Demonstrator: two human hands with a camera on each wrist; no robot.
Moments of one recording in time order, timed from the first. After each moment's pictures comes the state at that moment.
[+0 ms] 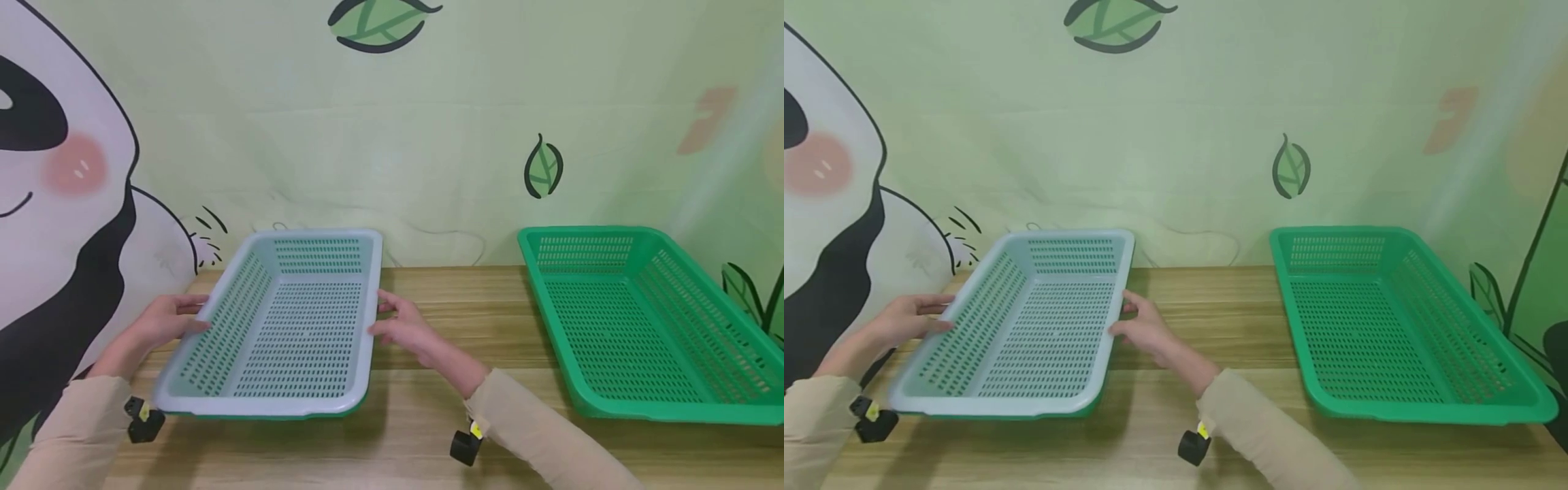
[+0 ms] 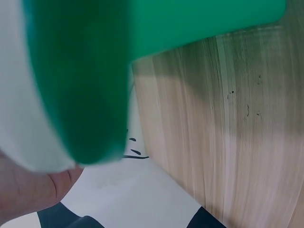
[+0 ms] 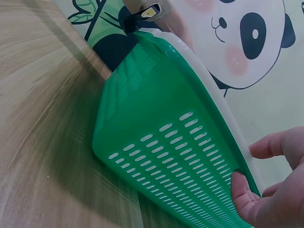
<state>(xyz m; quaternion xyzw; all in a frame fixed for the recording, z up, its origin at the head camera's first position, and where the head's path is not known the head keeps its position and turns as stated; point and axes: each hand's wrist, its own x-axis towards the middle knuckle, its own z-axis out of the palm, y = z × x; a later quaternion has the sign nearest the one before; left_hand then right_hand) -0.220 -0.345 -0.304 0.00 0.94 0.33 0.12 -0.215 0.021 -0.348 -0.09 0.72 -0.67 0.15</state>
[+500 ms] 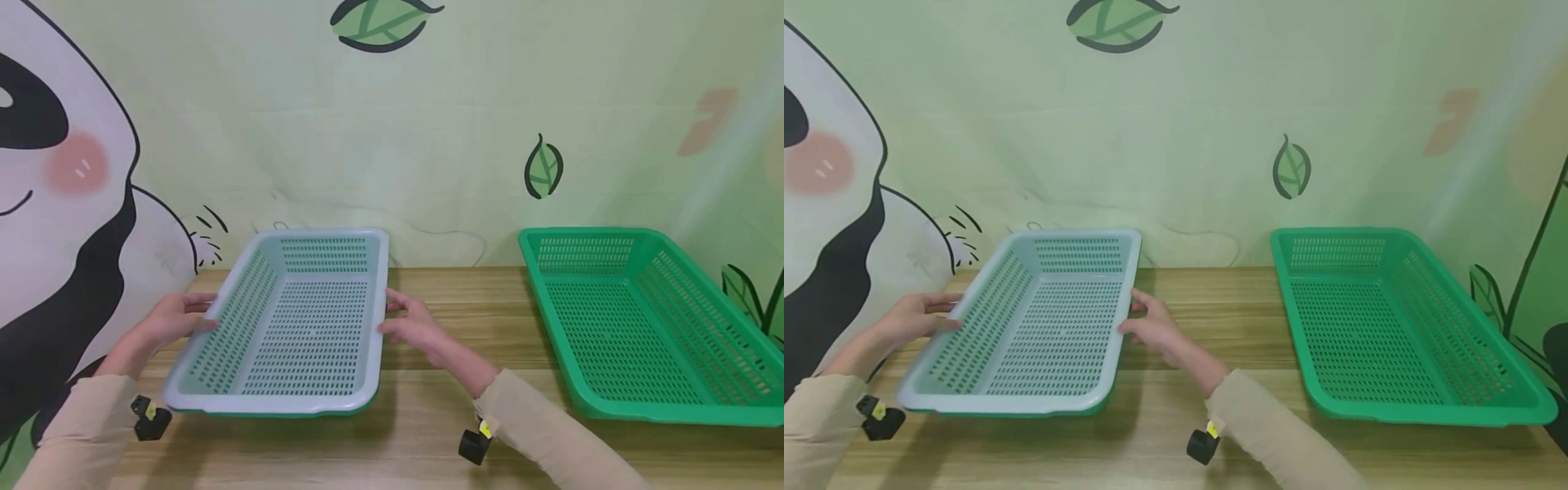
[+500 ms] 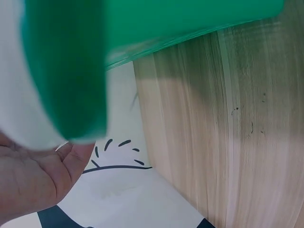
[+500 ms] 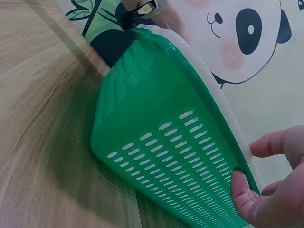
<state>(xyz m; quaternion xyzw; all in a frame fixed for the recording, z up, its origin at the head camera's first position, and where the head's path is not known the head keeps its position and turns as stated) -0.222 -0.335 -0.304 0.00 0.93 0.34 0.13 -0.215 0.033 -0.347 -0.07 0.72 -0.67 0.14</state>
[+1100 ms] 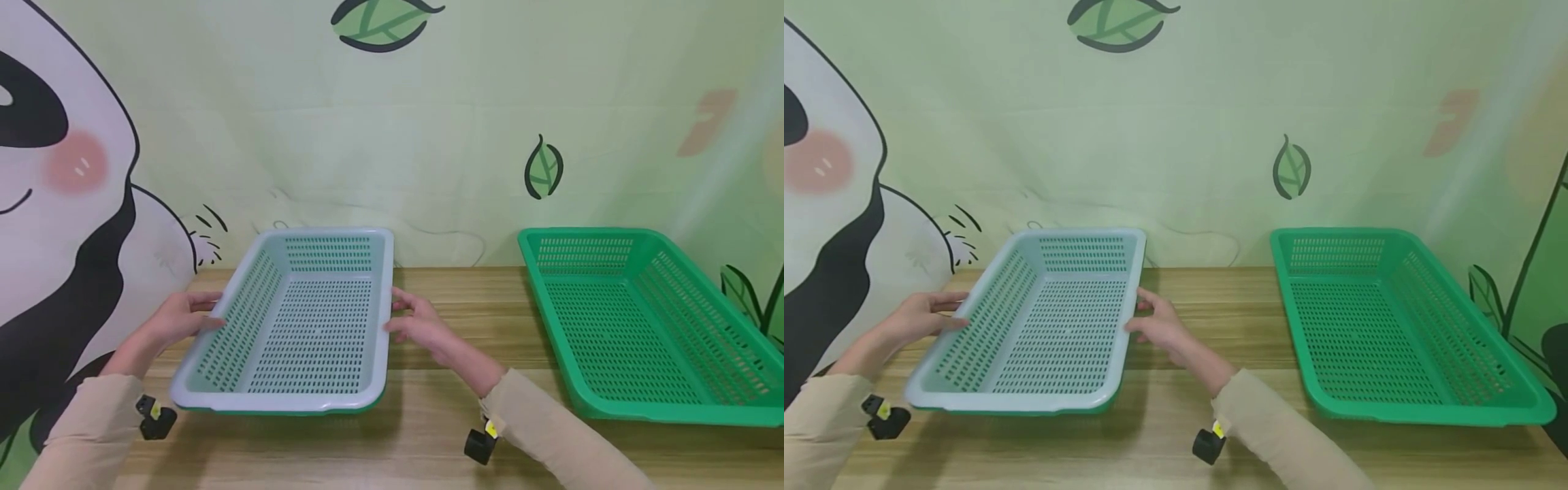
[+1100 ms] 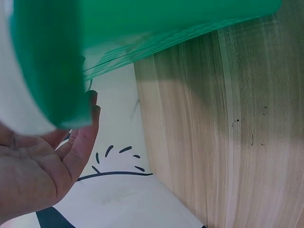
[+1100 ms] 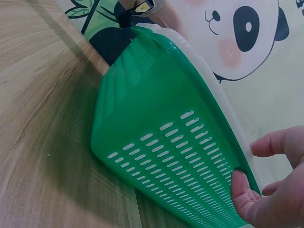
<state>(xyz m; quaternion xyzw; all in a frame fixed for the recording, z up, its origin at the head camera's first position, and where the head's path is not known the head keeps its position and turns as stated) -0.222 -0.328 -0.306 0.01 0.92 0.36 0.13 -0.216 0.040 -0.348 -0.06 0.72 -0.68 0.14</state>
